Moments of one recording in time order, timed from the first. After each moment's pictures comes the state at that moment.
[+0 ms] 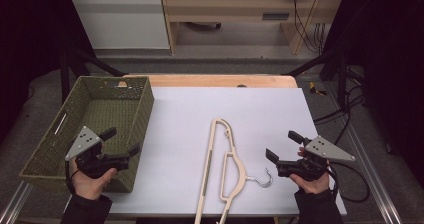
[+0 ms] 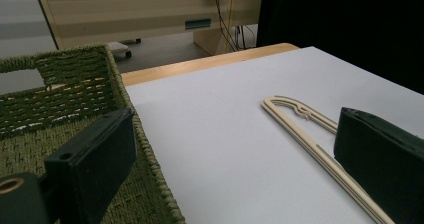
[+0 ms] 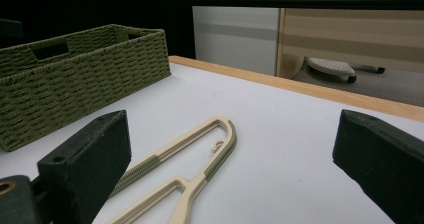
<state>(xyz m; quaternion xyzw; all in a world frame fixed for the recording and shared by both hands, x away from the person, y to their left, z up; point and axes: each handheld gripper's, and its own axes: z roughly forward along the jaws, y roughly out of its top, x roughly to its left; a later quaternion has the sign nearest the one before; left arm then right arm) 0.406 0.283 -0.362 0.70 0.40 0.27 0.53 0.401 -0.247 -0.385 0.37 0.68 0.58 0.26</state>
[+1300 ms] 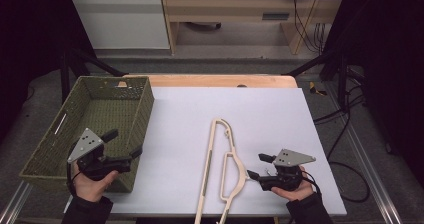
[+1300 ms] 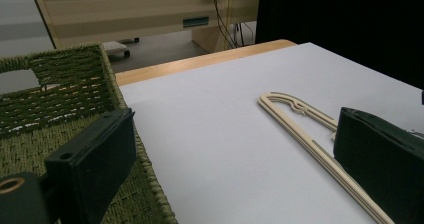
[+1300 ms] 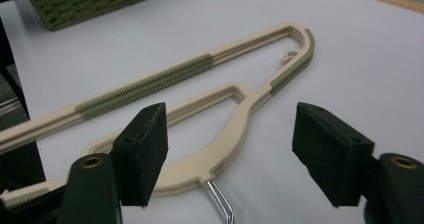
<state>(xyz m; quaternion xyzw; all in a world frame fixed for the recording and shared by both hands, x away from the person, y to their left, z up) 0.401 0.278 -0.362 0.71 0.39 0.27 0.53 0.406 -0.212 -0.438 0.30 0.81 0.48 0.15</state>
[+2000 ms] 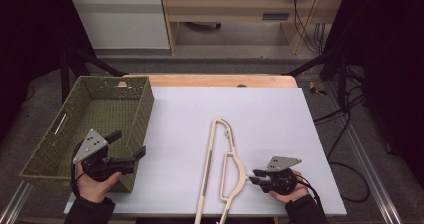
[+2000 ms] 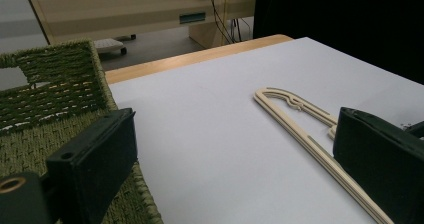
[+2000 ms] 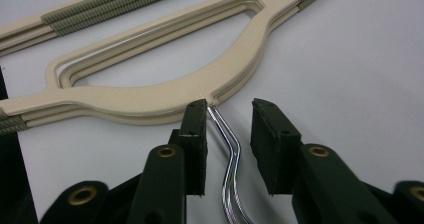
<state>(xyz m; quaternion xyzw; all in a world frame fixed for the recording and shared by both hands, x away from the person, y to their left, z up) 0.401 0.271 -0.364 0.72 0.39 0.26 0.52 0.411 -0.211 -0.476 0.30 0.86 0.40 0.11</state>
